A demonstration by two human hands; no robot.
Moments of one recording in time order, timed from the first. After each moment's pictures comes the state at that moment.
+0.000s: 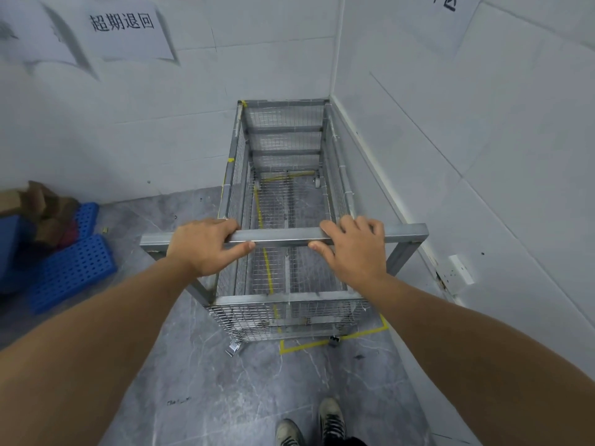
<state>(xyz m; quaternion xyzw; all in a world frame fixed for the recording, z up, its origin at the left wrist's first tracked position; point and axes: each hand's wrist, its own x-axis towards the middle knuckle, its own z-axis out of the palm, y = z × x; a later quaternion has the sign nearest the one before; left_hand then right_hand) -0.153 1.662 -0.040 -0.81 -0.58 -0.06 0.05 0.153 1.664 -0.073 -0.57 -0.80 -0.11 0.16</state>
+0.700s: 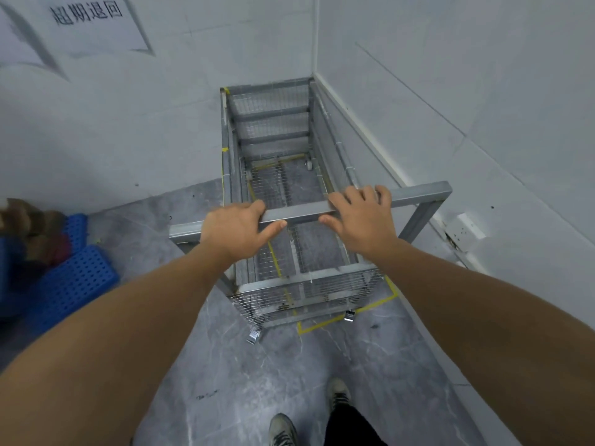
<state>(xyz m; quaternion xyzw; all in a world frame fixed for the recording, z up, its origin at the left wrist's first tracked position) -0.154 1.661 -0.039 -0.82 -0.57 -0.04 0.06 0.107 1.653 -0.071 -0.60 -0.78 -0.09 0.16</state>
